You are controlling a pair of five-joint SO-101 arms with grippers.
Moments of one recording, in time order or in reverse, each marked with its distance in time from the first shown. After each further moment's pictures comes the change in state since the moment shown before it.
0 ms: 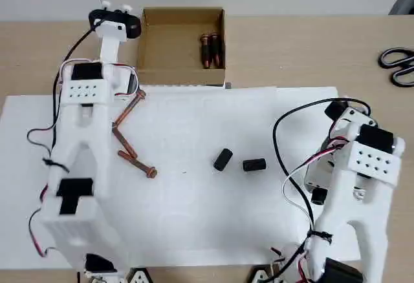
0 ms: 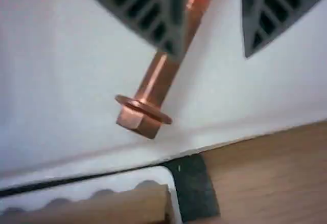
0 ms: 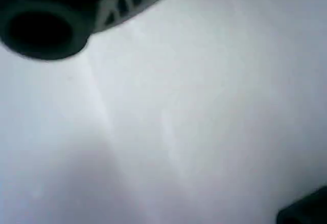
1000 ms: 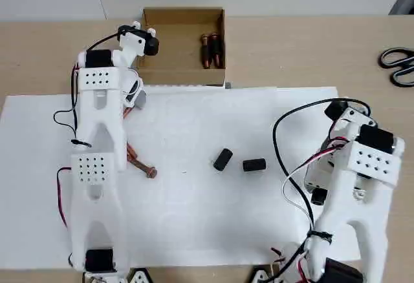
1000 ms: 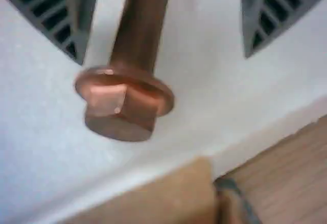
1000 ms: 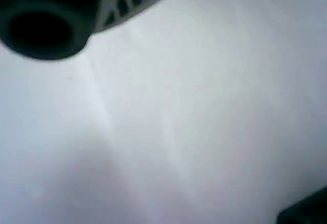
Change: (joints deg) left arm -0.7 44.7 -58.9 30.7 -15.0; right arm 0.0 0.0 0.2 0.0 0.0
